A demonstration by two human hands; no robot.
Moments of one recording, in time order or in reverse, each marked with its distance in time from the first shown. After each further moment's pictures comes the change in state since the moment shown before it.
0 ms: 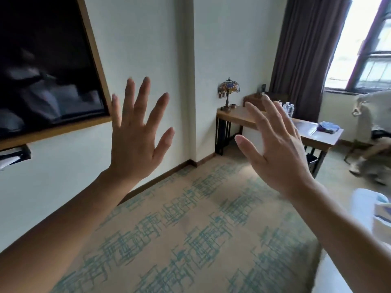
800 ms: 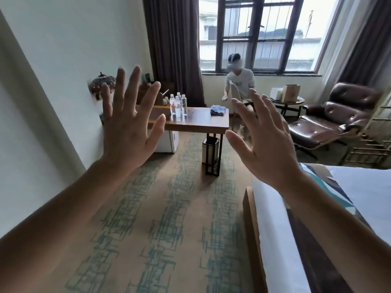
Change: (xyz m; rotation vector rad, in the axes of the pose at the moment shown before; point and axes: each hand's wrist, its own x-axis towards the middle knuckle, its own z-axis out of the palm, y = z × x) left_hand 0.233 0.124 0.434 -0.548 0.044 0.230; right_hand 0.124 0.286 0.071 -0.509 0.070 0.397
